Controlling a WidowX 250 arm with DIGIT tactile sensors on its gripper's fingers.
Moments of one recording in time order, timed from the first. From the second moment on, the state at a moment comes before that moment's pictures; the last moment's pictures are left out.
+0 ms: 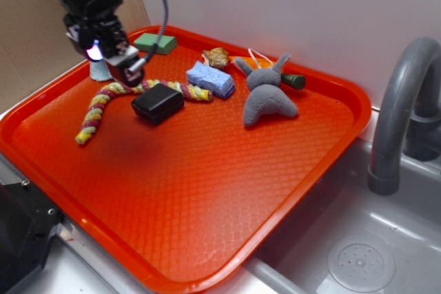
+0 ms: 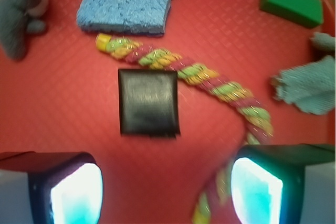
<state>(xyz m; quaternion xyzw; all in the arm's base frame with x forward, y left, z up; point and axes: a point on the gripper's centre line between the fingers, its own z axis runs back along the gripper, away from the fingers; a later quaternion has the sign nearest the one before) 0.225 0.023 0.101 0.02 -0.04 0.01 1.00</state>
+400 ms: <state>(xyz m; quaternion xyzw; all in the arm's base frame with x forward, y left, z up) 0.250 0.013 0.037 0.03 -0.05 0.02 1.00</state>
